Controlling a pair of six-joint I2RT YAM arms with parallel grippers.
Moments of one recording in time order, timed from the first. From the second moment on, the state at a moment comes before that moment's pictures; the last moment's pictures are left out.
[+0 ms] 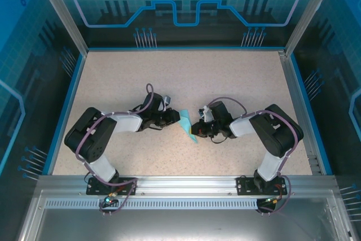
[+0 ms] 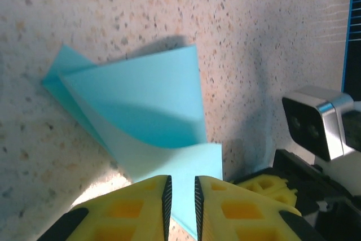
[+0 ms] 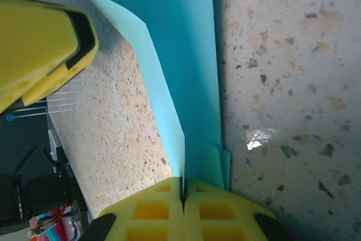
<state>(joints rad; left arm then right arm) -0.47 1.69 0.71 0.19 0.45 -0.83 0.55 1.76 0.59 0.30 -0.66 0.78</state>
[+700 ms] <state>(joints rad) -0.45 1.82 0.80 0.18 0.44 -0.79 0.55 1.76 0.58 0.33 -0.66 0.78</state>
